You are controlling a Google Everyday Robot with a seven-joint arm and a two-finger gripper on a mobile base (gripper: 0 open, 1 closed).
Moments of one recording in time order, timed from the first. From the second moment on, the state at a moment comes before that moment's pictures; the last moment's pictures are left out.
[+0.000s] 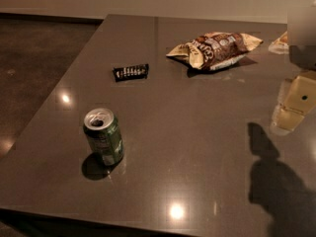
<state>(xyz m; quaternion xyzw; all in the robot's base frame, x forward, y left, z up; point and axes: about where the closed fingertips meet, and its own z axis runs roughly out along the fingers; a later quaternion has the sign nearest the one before) 0.438 -0.217 0.976 -0.60 0.78 -0.03 0.16</state>
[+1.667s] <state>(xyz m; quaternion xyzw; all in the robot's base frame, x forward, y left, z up) 0.428 -0.093 0.964 -0.61 0.73 0.12 0.27</state>
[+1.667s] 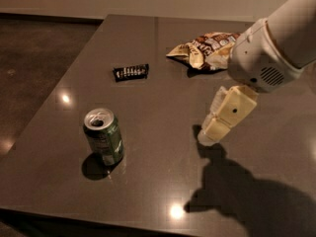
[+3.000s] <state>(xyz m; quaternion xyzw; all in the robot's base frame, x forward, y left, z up) 0.433 0.024 0.938 -0.62 0.64 0.25 0.37</state>
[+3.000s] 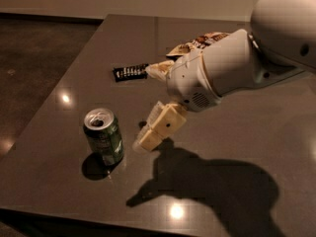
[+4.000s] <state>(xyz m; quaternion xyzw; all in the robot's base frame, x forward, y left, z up) 0.415 0.078 0.908 -0.68 0.59 0.26 0.36</state>
